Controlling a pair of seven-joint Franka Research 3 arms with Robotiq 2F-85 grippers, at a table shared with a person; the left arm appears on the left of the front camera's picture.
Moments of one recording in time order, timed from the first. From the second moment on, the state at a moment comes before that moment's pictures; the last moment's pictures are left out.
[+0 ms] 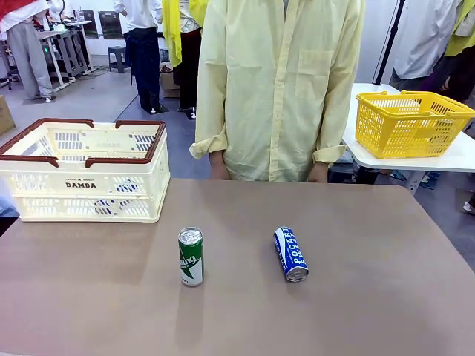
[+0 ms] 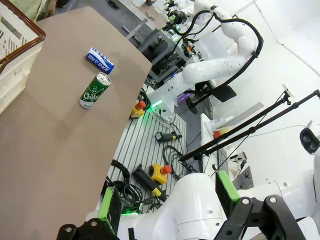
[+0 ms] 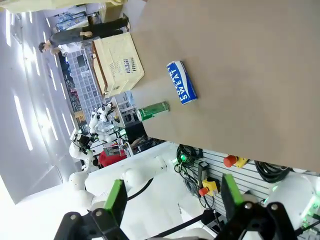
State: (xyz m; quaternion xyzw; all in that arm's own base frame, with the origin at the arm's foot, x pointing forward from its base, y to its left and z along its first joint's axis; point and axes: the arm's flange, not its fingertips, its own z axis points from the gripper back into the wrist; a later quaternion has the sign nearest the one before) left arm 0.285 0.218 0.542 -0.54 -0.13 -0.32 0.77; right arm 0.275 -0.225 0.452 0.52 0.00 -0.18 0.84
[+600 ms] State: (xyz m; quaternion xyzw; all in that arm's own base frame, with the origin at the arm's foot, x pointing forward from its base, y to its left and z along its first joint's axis) left arm 0.284 0.101 0.625 -0.48 -0.01 -0.30 0.82; right arm 0.273 -0.225 0.449 0.52 0.00 -0.18 0.84
